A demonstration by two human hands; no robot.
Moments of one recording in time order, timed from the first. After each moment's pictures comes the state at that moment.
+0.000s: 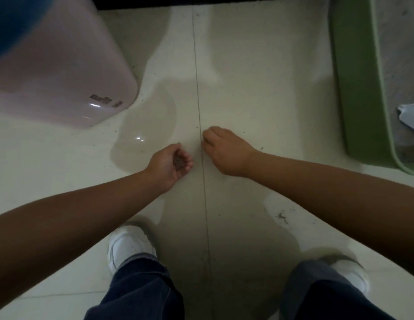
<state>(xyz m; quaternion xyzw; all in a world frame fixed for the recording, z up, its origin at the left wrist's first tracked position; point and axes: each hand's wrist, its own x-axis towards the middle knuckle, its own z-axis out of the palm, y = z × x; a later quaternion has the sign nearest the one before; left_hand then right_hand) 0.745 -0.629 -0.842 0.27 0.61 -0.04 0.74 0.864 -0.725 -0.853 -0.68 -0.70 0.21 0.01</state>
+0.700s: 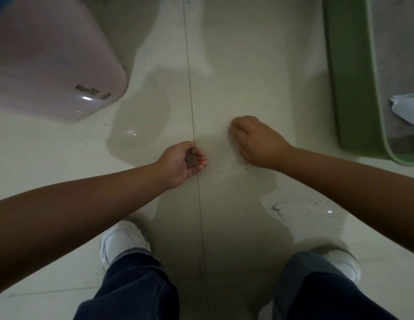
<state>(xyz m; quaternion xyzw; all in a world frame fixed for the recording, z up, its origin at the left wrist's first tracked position) 0.760 -0.650 -0.842 0.30 0.57 -0.12 0.76 0.901 -0.777 -0.850 -0.74 -0.64 0.21 -0.04</state>
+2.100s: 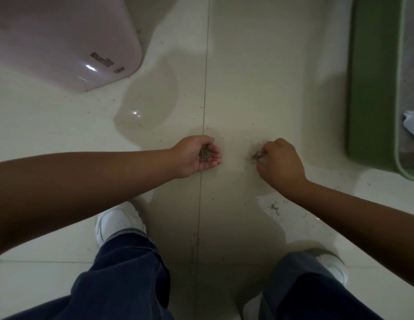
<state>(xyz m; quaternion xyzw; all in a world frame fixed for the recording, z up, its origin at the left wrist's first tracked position) 0.760 -0.659 -0.842 0.30 0.54 -0.18 0.77 0.867 -0.805 -0.835 -0.89 -0.32 0.32 -0.02</state>
